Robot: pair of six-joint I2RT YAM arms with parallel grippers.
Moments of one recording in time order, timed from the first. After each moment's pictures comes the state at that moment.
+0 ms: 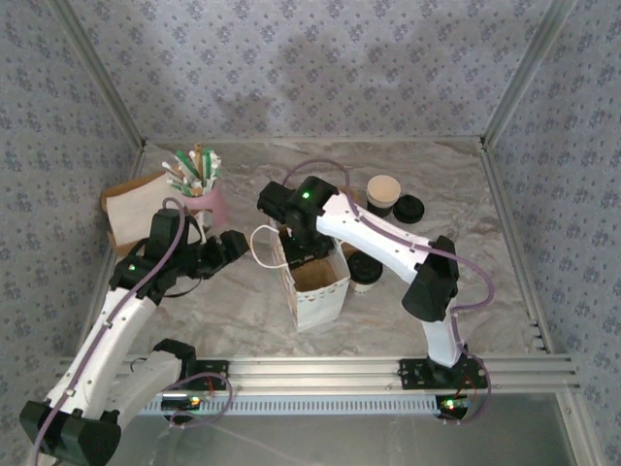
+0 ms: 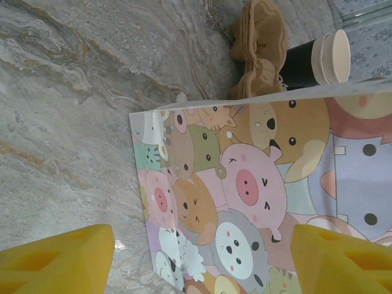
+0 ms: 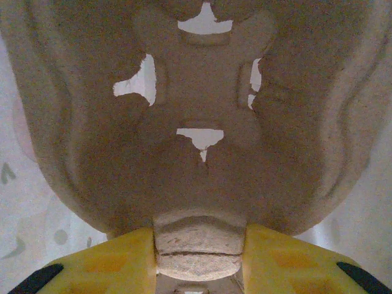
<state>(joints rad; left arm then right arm) -0.32 0.85 0.88 -0.81 0.40 -0.79 0.98 1.98 2.01 -1.50 0.00 0.56</state>
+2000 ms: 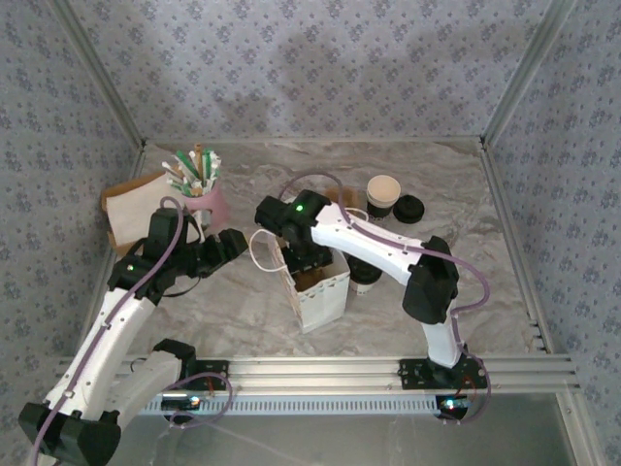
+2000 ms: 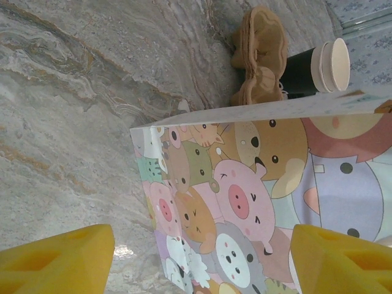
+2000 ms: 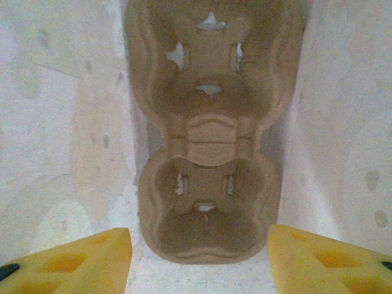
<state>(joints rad) -0.32 0.84 0.90 -0.82 0.37 -0.79 1.01 1.97 1.90 -1.43 0.01 0.55</state>
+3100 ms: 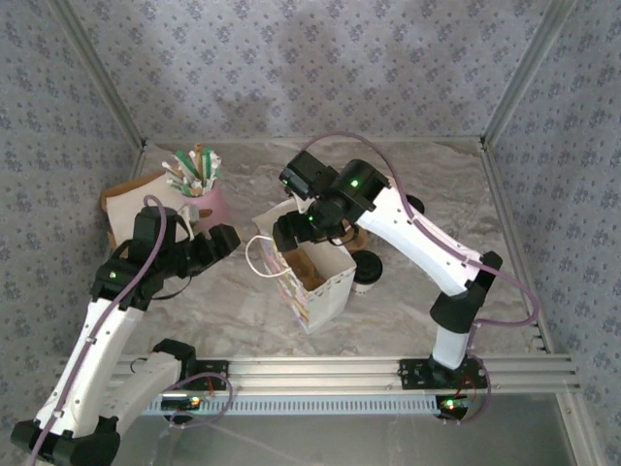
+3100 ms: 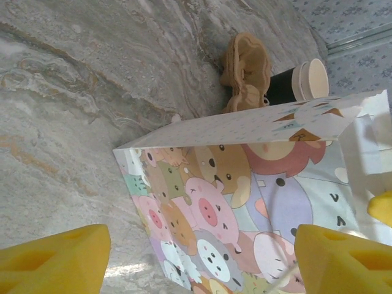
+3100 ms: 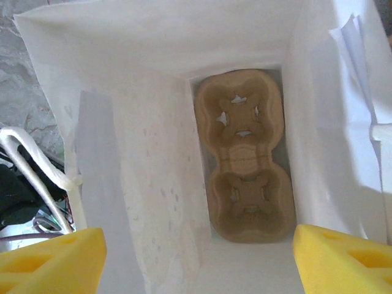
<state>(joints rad) -0.32 0.79 1.01 -0.93 0.31 -0.80 0.95 1.79 2.10 -1.44 -0.08 0.54</state>
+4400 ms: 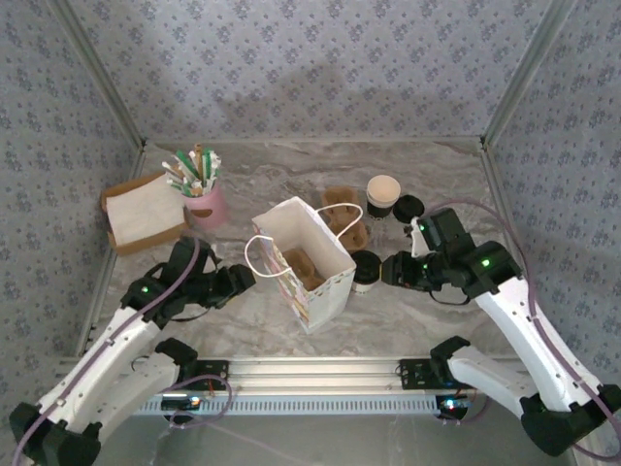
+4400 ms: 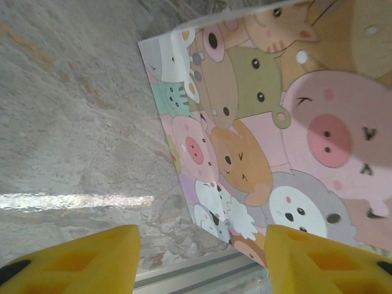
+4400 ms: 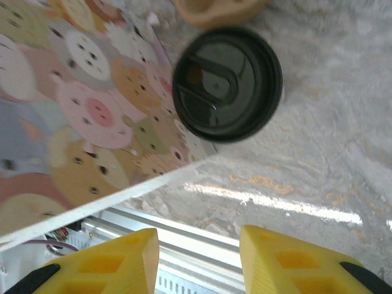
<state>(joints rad) -0.52 0.73 0.67 -0.81 0.32 -0.97 0.49 0.91 1.07 -1.21 -0.30 0.57</state>
